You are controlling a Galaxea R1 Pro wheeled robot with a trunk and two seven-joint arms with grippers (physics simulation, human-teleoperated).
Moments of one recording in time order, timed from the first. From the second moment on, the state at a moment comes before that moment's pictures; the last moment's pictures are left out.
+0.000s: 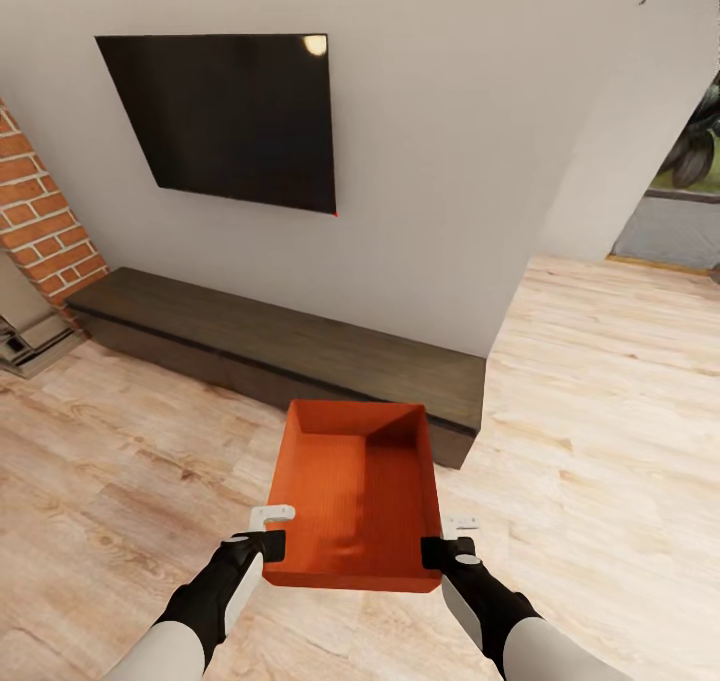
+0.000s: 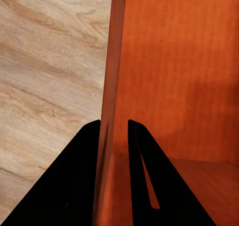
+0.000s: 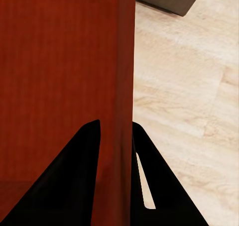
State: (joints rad) left arm -0.57 -0.09 -0.01 -0.56 0.04 0.35 0.14; right arm -0.62 0.10 0.23 -0.33 -0.19 0.07 -0.20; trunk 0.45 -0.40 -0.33
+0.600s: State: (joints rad) left arm -0.57 -0.09 -0.01 -0.56 0.04 0.35 0.14; right arm -0.62 0.10 0.24 -0.33 -0.20 0.07 -0.21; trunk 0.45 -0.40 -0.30
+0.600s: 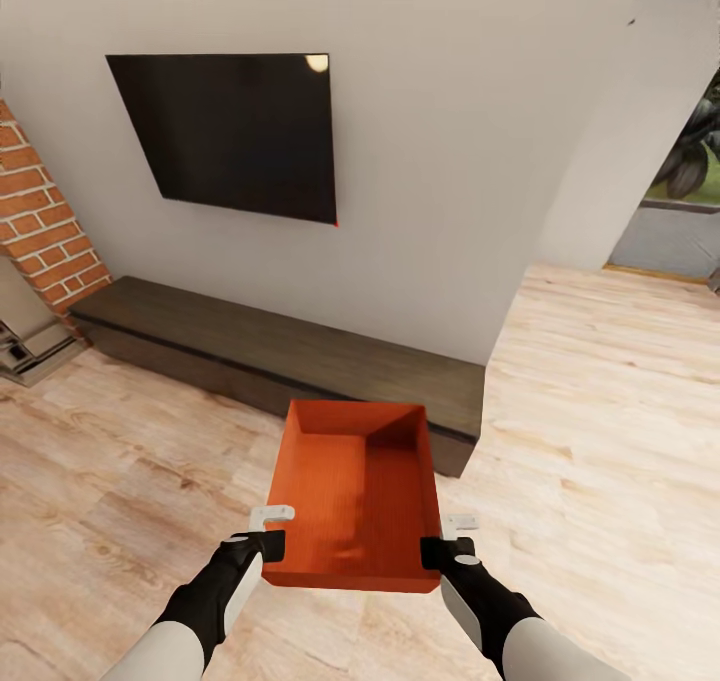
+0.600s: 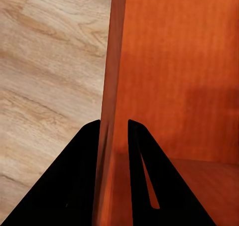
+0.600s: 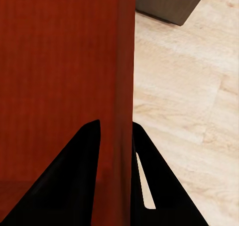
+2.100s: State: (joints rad) left arm -0.57 -0.09 -0.01 -0.56 0.05 0.35 0.15; right arm -0.62 0.10 0.24 -0.33 -0.20 0.06 -0.20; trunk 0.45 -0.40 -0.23
